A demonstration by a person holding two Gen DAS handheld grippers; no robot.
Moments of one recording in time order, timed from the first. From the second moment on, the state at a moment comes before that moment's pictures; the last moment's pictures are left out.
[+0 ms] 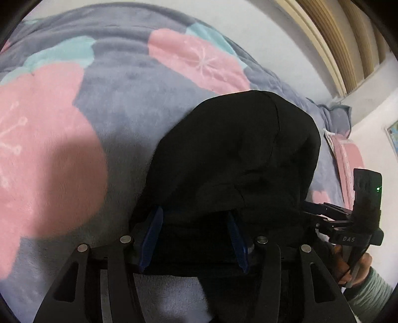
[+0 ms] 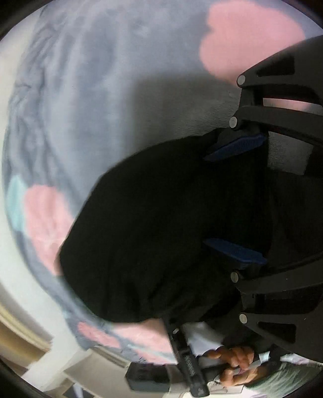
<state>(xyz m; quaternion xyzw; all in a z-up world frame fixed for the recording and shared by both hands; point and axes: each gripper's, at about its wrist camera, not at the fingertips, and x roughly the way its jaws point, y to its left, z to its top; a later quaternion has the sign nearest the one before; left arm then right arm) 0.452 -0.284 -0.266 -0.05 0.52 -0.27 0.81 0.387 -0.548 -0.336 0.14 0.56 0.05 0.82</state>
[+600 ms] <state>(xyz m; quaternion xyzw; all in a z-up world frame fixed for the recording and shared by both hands) 0.499 -0.274 -0.181 -0.09 0.49 -0.30 0.81 0.433 -0.602 -0.280 0.17 0.53 0.07 0.83</state>
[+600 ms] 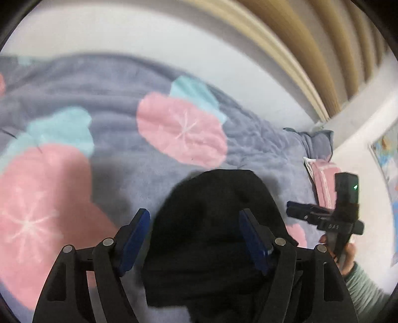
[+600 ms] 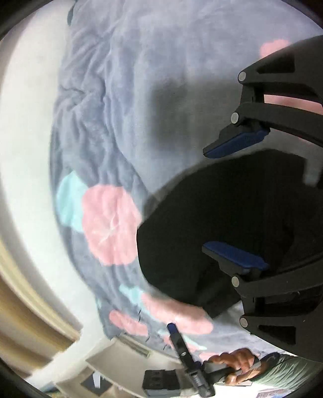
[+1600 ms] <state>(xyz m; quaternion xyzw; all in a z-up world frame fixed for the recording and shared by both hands) 0.253 -0.260 -0.078 0.01 0.40 -0.41 0.82 0.211 -0.478 -0.118 -0.01 0.46 0.13 0.88</state>
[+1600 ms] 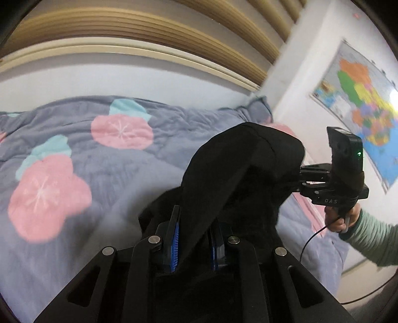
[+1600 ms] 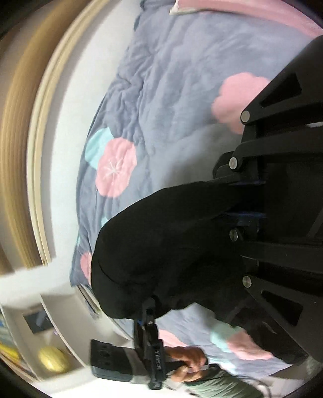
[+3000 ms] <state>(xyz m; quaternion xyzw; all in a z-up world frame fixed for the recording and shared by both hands) 0.161 -0.240 -0.234 -0.05 0.66 -0.29 0.69 0.118 -0.394 -0.281 0.03 0.63 0.10 0.77</state>
